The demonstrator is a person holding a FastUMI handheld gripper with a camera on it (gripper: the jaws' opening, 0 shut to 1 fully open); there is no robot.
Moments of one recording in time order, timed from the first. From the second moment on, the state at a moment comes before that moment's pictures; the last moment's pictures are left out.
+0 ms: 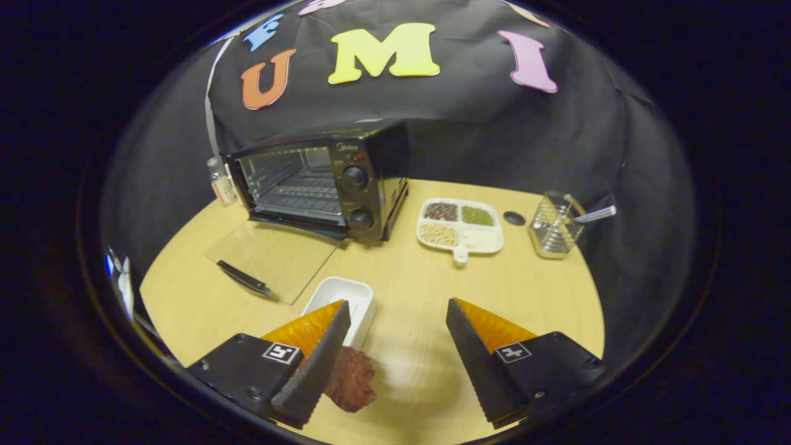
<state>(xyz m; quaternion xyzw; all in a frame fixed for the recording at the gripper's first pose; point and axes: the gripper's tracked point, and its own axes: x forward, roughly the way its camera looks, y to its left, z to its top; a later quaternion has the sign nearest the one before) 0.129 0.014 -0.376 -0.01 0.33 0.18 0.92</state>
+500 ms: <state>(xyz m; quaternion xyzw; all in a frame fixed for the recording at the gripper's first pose) 0.089 0.040 -0.418 0.20 0.45 0.27 0.83</state>
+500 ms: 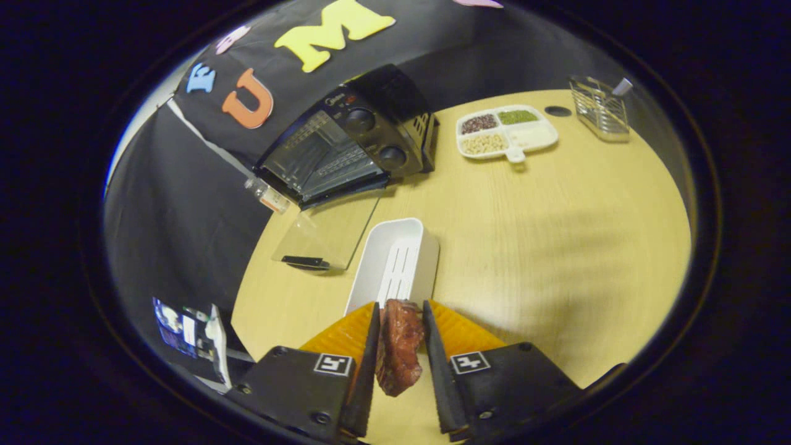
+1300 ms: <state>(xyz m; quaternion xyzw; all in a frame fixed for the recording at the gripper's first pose) 0.089 0.084 -0.335 0.30 0.40 0.26 0.82</state>
